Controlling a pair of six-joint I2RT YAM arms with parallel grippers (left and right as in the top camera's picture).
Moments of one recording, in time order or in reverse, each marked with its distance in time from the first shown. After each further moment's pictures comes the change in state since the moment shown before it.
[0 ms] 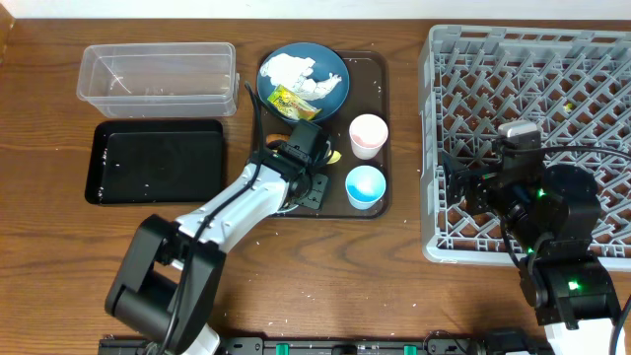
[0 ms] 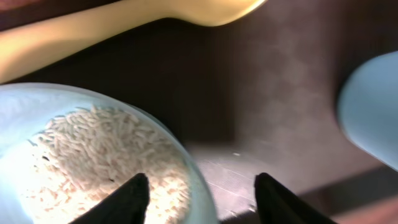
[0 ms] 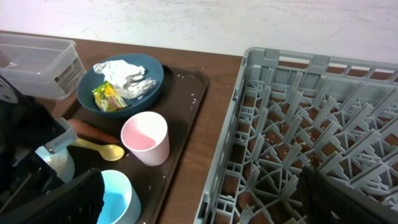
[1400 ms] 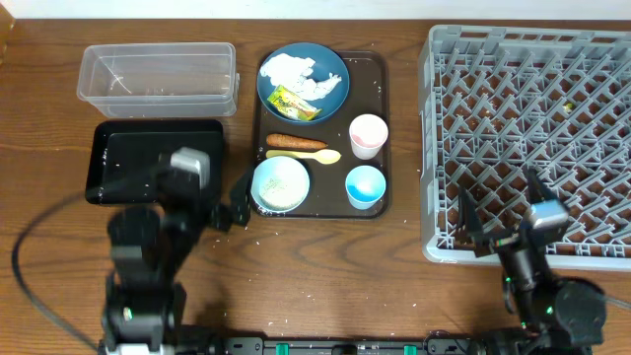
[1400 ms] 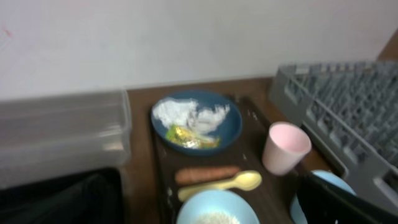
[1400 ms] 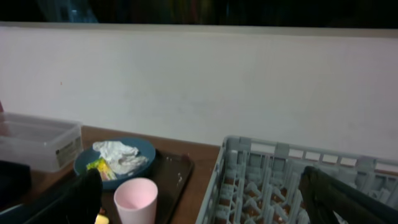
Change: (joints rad) left arm 0.500 -1.079 -0.423 0.319 0.340 0.151; right arm 0.000 -0.548 -0.388 0.336 0.051 -0.003
